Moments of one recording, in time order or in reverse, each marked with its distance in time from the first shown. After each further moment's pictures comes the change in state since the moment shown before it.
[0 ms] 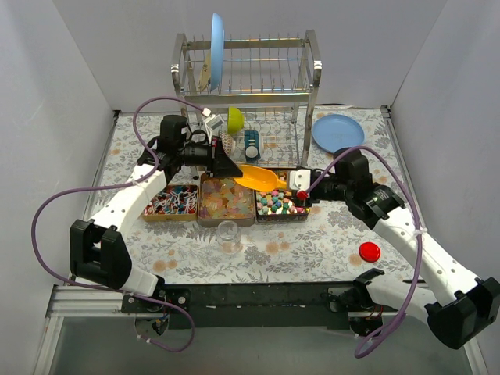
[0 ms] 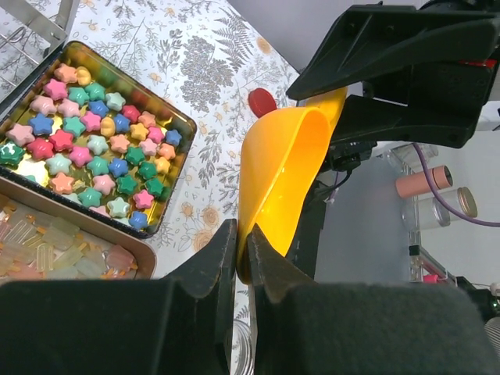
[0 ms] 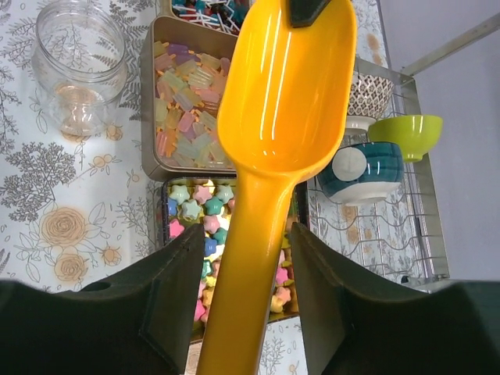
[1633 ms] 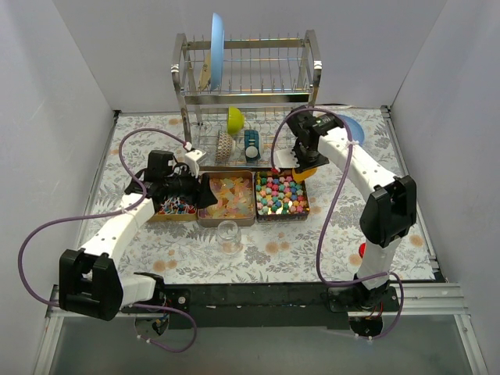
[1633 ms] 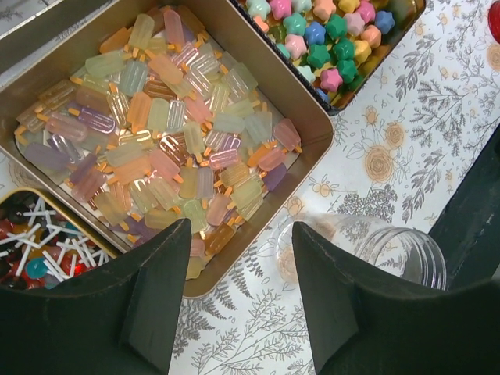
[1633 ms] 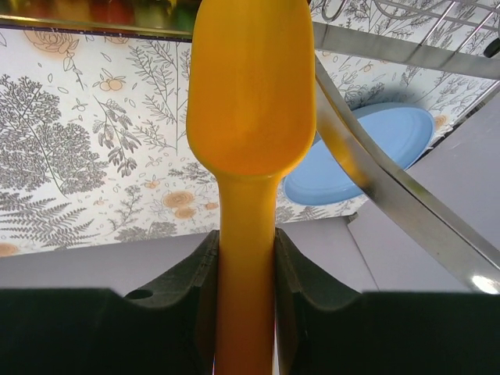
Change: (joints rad) left arm 0.094 -0.211 -0.340 -0.130 -0.437 0.363; right arm -0.045 0.813 0.774 -0.776 0.868 -0.507
